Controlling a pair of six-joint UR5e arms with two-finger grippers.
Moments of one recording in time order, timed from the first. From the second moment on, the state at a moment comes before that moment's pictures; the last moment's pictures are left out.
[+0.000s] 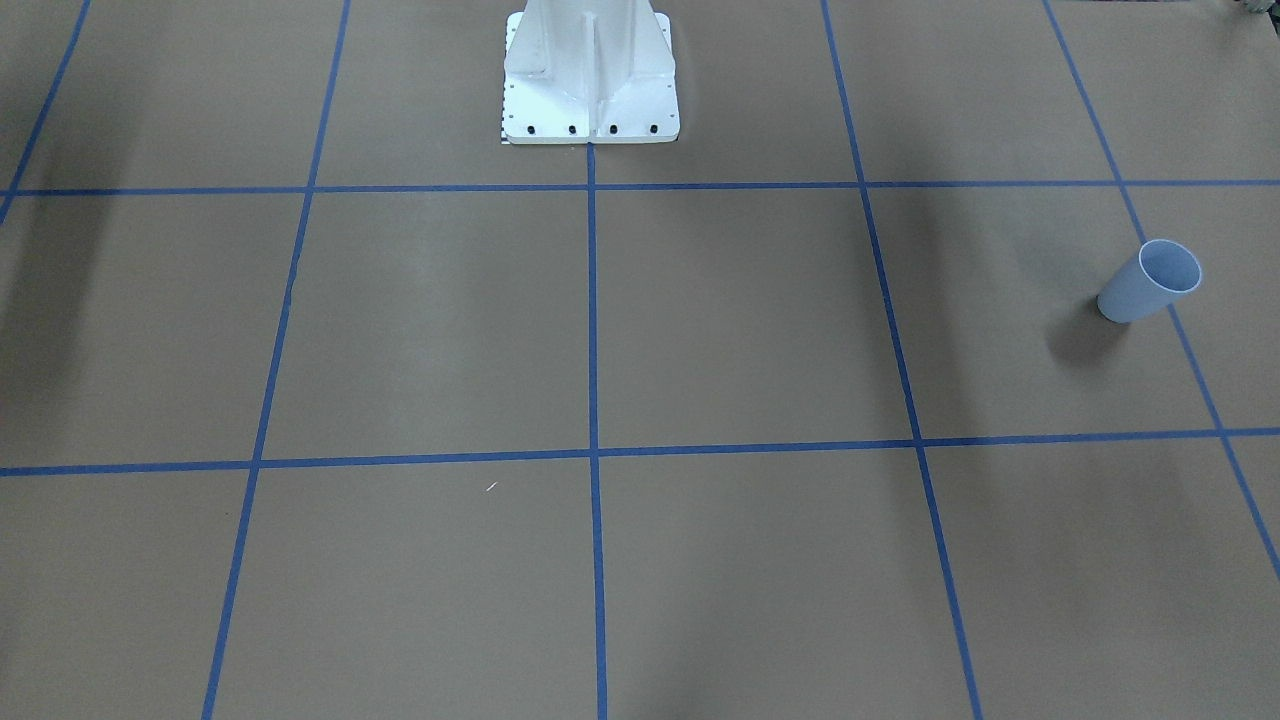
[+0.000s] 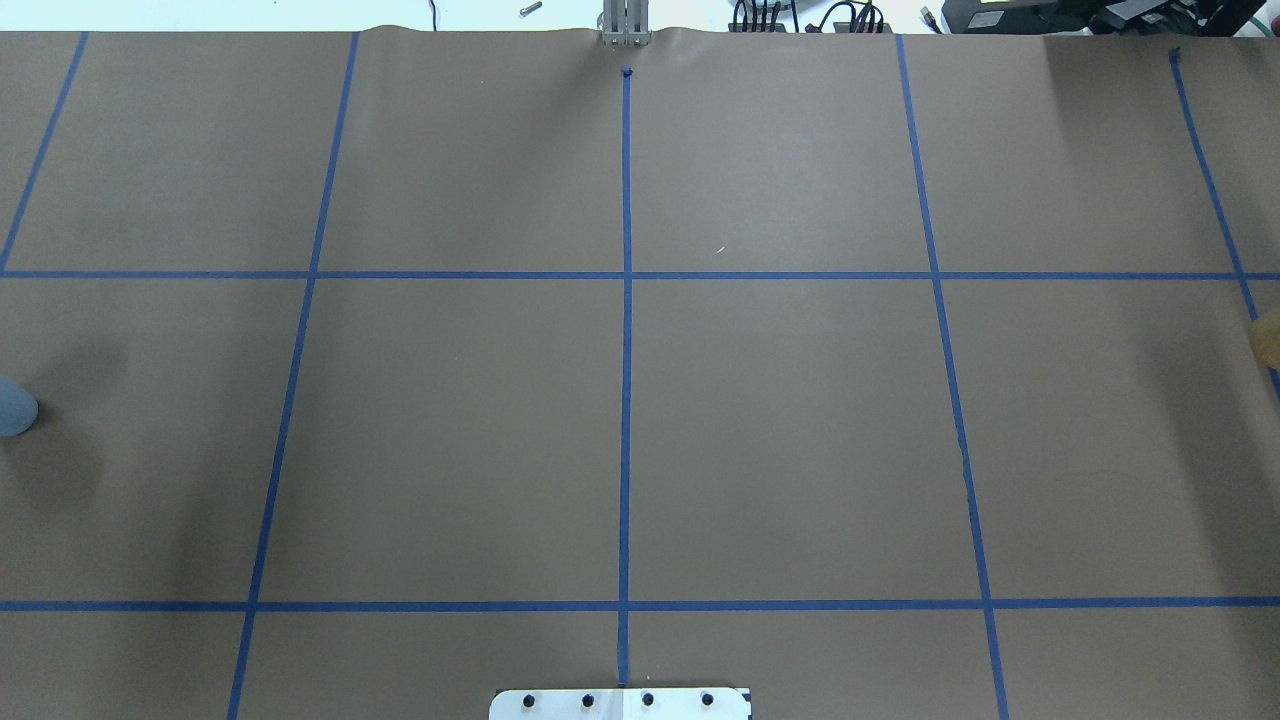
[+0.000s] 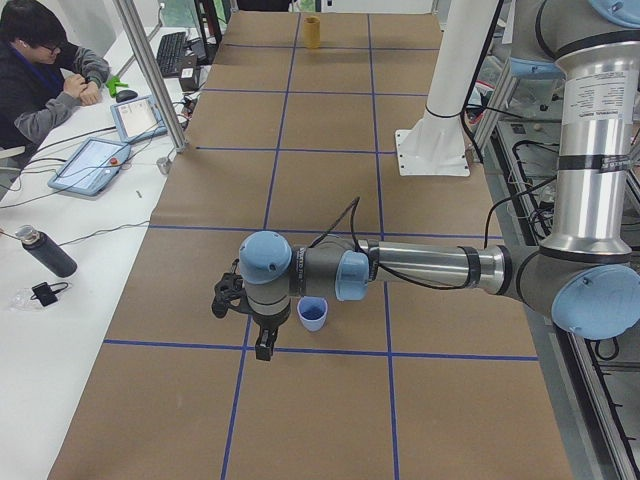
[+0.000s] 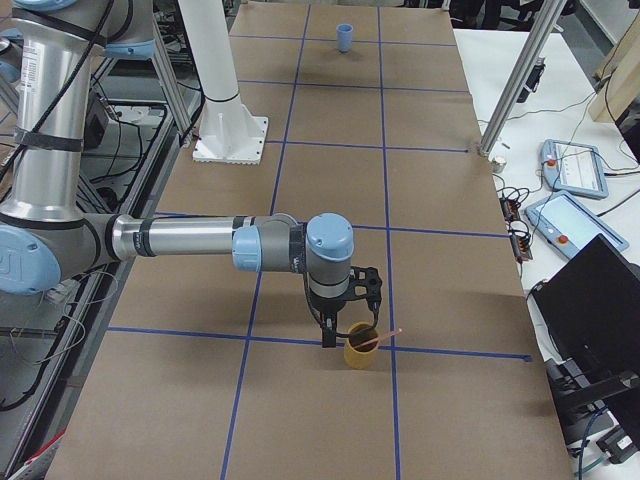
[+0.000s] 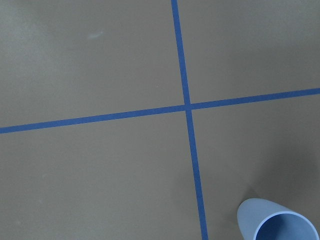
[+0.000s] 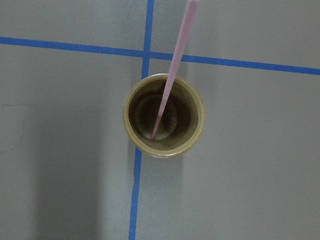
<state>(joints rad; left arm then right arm) -1.63 -1.55 -1.65 -1.58 -2.36 0.12 1.56 -1.77 1.83 -1.60 2.24 -0.04</state>
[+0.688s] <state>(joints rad) -1.63 -1.55 -1.70 -1.59 -2.37 0.12 1.56 -1.75 1.83 -1.58 2.25 -0.03</state>
